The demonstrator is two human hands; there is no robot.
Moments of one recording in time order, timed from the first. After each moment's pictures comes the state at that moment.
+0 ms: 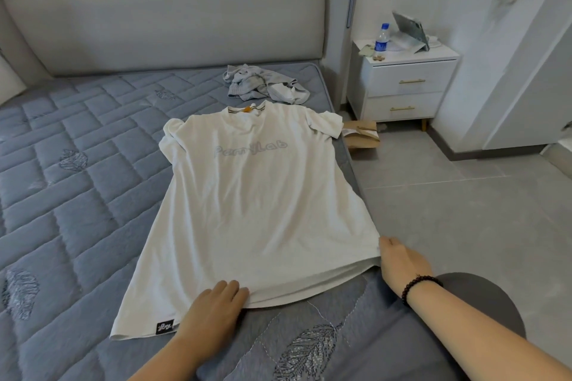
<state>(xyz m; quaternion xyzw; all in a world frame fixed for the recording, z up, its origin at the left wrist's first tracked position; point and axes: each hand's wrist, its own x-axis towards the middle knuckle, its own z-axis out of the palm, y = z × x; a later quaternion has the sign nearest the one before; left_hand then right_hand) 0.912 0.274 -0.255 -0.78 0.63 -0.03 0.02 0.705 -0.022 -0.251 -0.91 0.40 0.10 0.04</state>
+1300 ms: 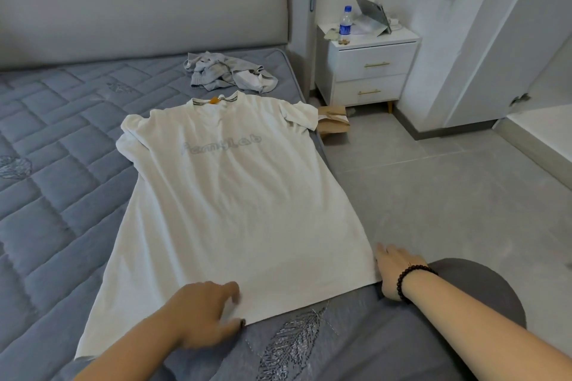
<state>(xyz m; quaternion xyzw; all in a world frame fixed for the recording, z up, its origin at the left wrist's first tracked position) 0.924 0.248 -0.231 -0.76 0.60 0.23 0.06 0.665 -0.016 -0.252 -0.85 0.42 0.31 0.08</state>
